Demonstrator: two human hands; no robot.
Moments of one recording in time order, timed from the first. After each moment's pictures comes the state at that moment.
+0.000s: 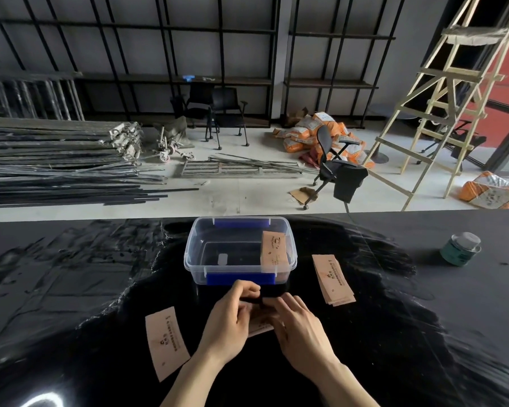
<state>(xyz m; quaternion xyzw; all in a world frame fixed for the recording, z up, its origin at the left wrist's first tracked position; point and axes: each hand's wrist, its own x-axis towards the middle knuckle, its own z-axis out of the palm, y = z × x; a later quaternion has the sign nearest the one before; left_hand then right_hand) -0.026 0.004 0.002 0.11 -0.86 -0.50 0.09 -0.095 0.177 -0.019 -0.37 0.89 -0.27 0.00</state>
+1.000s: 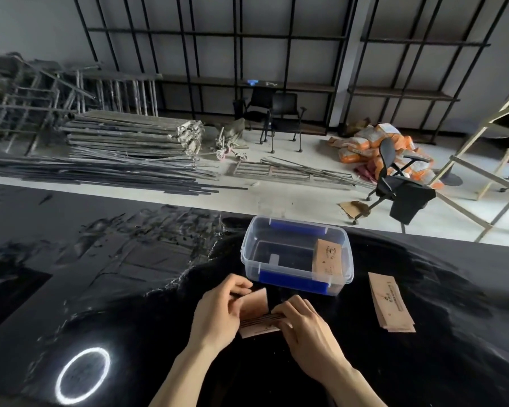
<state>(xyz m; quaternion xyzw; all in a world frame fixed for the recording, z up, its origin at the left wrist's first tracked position) 0.034 -0.068 0.013 0.27 -0.87 -0.38 0.16 -0.081 0.113 -0.021 -0.47 0.84 -0.28 0.03</state>
